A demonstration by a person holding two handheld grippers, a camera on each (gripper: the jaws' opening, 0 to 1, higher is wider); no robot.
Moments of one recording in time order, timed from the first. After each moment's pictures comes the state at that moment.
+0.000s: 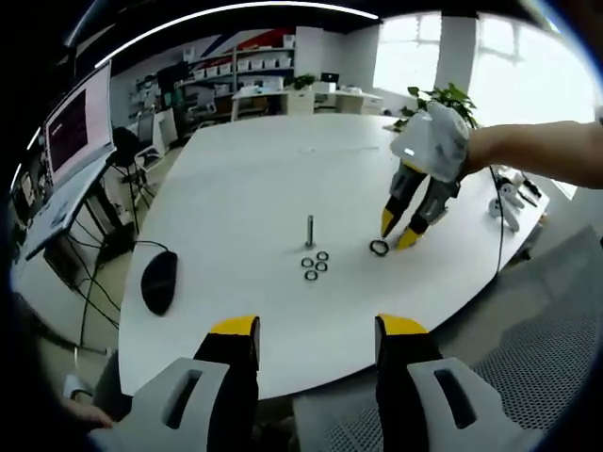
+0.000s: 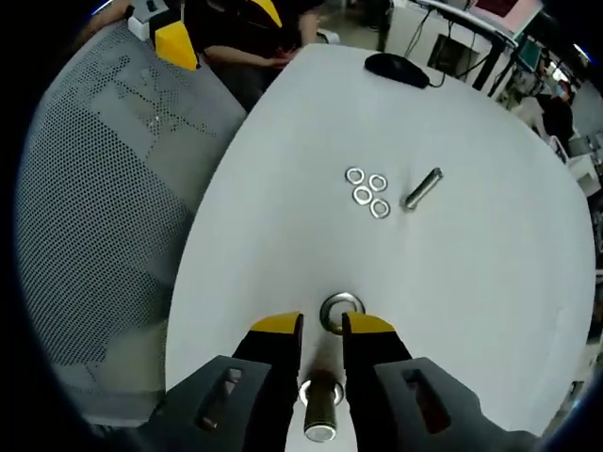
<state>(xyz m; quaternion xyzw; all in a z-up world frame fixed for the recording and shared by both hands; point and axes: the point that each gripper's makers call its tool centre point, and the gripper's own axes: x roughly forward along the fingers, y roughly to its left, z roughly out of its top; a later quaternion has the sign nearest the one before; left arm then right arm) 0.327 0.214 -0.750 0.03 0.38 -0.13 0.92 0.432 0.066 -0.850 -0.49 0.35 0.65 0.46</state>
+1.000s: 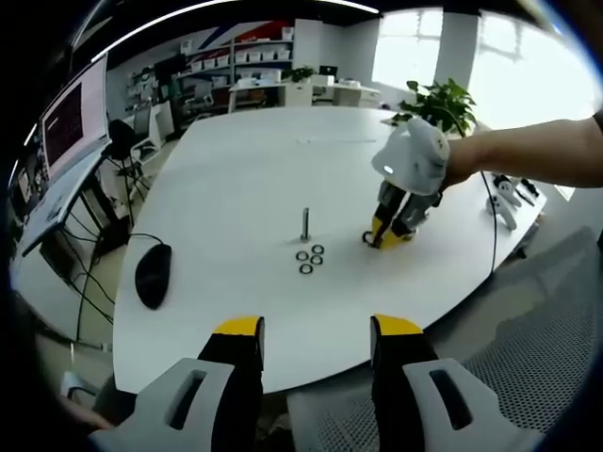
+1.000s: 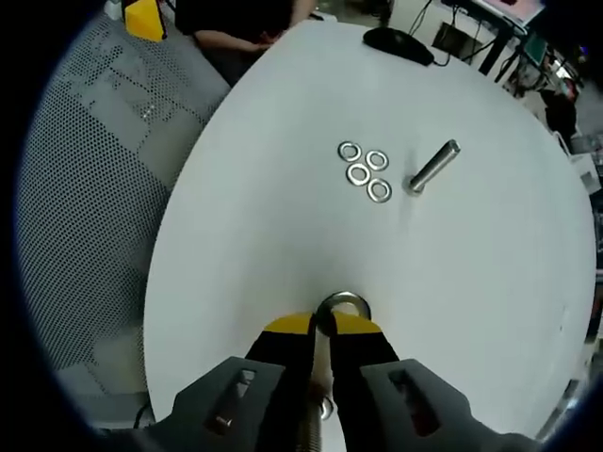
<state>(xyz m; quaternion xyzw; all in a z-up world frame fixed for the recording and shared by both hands) 0.325 0.209 -0.753 0.01 0.39 -0.14 0.91 0.441 0.067 -0.869 -0.50 0.36 0.63 0.47</state>
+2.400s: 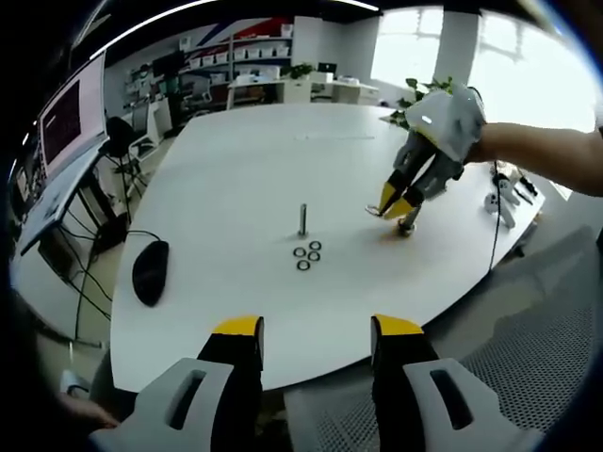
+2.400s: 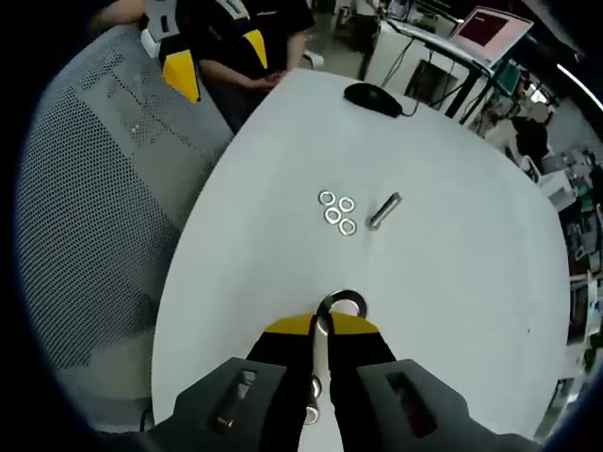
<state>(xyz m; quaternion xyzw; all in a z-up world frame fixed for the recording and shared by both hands) 0.323 0.208 -0.756 0.01 0.40 -0.14 0.91 0.443 0.066 -0.807 -0.46 0.28 0.64 0.54</state>
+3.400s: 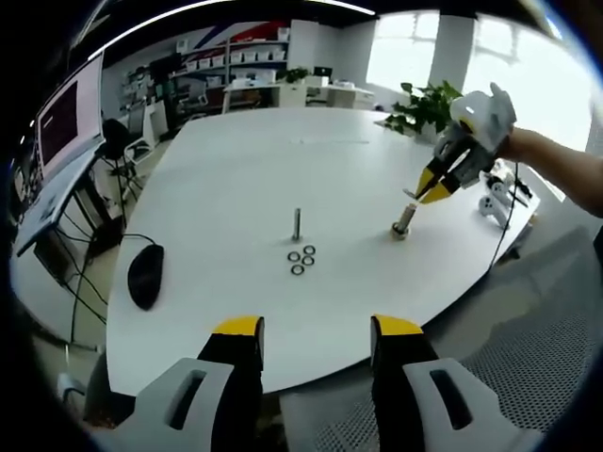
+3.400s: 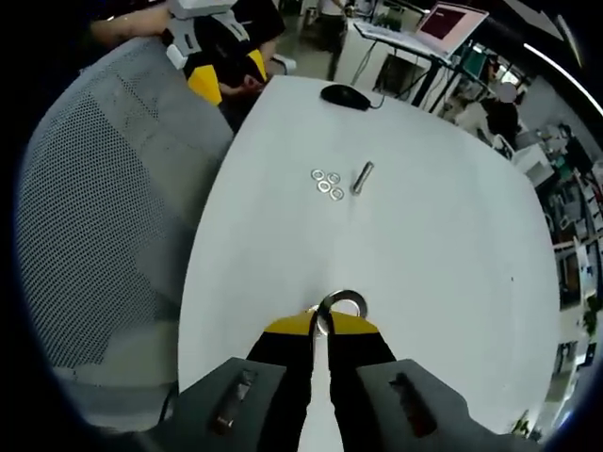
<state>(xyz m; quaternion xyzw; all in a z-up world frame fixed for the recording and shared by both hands) 0.324 0.204 -0.753 0.01 0.39 -0.15 0.91 0.440 0.002 -0.779 -0.45 0.30 0.60 0.59</state>
